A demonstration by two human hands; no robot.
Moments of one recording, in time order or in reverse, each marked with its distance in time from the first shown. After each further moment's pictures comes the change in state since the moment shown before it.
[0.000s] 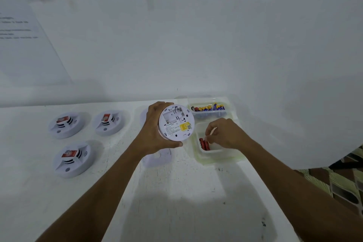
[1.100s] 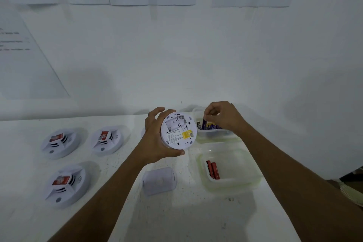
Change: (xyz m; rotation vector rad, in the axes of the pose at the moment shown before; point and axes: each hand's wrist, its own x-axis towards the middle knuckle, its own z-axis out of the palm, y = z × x) left_hand 0.039 -0.037 -0.009 0.092 -0.023 -0.136; right_hand 0.108 -0.013 -0.035 0.313 0.192 -0.132
